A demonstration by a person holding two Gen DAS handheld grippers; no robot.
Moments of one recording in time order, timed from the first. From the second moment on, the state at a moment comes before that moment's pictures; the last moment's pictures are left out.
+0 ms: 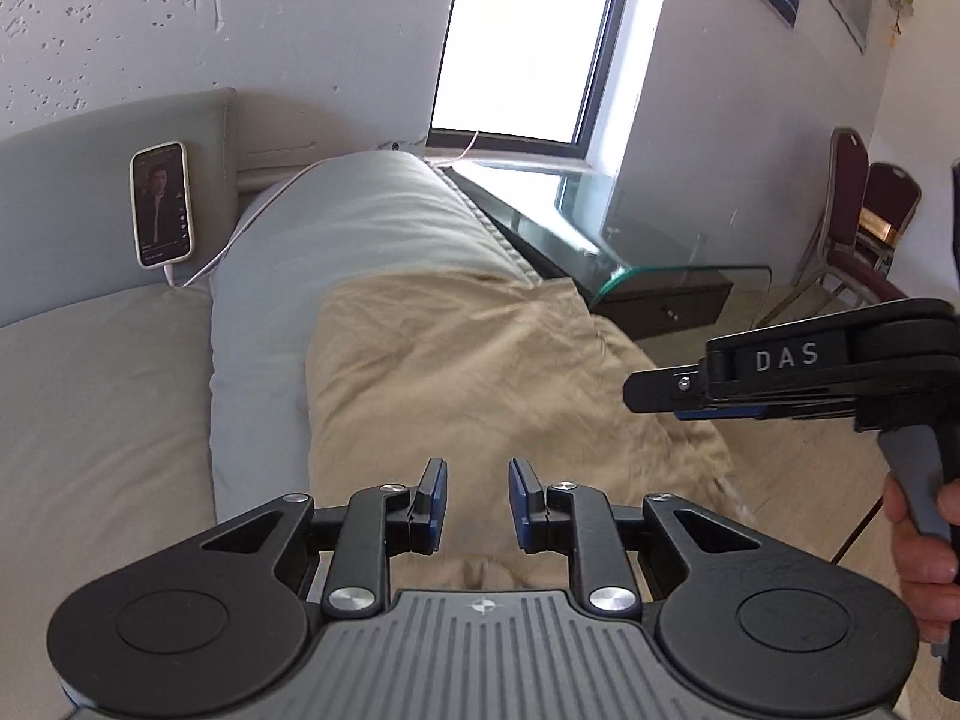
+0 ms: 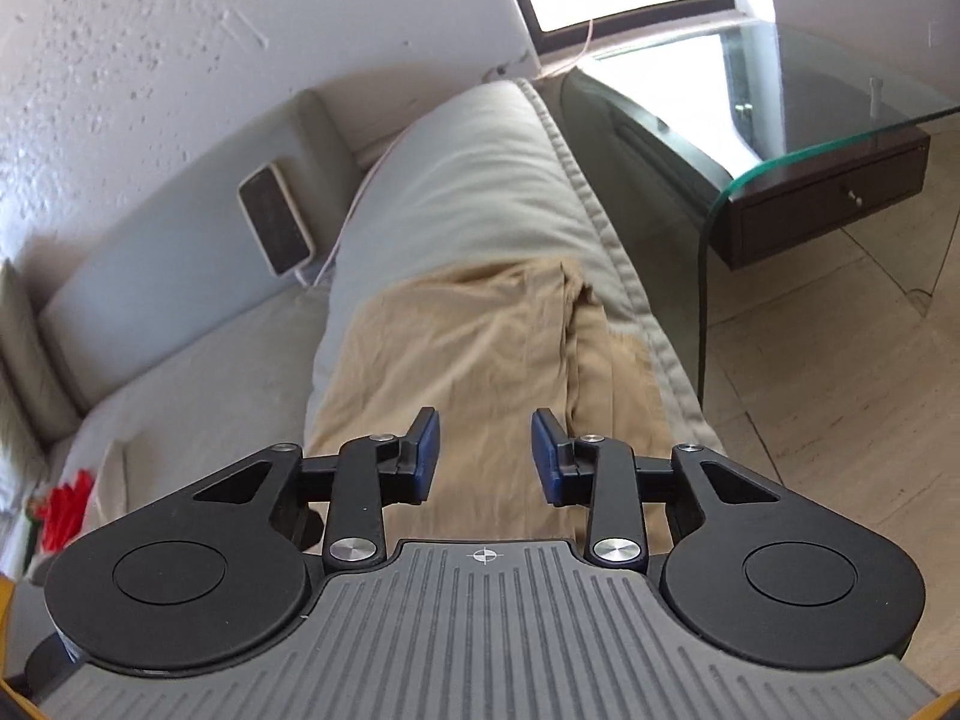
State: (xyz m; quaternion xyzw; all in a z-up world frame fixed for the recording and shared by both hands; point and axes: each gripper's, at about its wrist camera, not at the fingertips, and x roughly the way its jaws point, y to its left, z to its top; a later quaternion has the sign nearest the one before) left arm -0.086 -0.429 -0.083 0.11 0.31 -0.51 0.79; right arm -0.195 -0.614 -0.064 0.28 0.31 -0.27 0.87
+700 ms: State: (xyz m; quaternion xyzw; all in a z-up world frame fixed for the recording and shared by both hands) left arm -0.095 -0.362 0.009 0.09 0.42 -0.46 0.78; right arm -0.229 -0.517 0.036 0.32 0.31 -0.26 0.86
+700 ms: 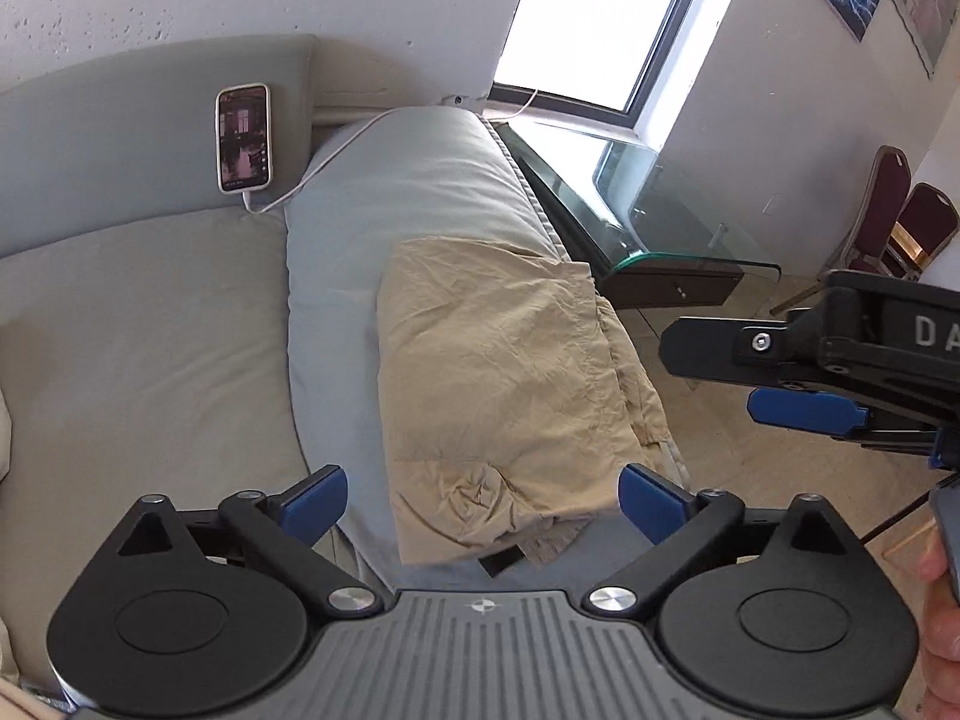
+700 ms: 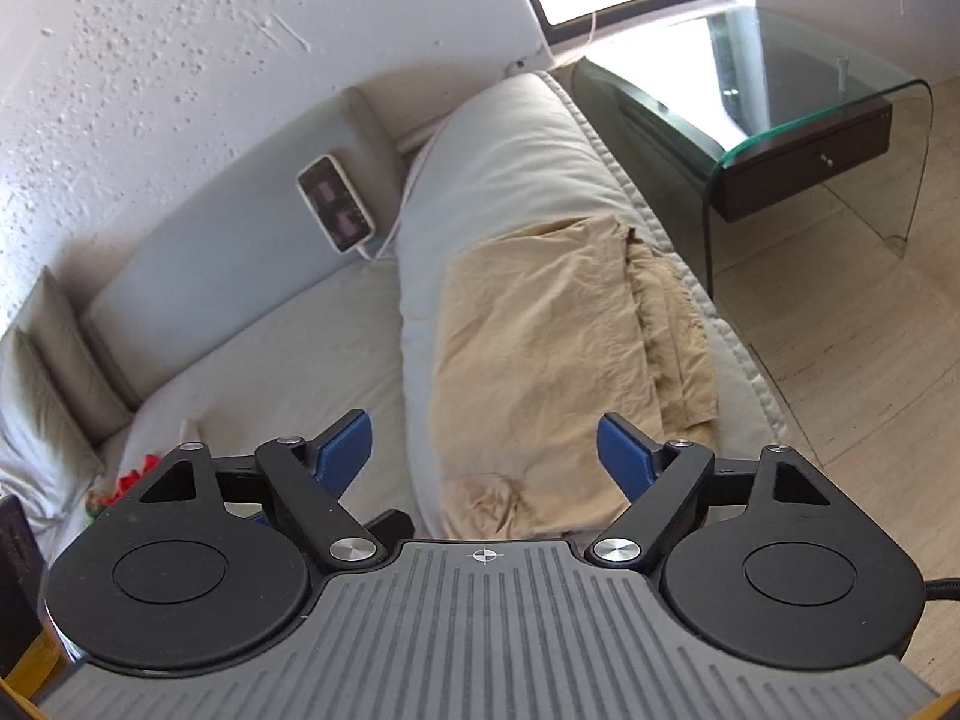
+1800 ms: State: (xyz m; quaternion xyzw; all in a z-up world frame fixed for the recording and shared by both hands) left arm -0.111 -0.377 -0.038 0.13 0.42 -0.41 0.80; right arm -0.251 -0.495 0.004 0.20 0.41 -0.34 0.82
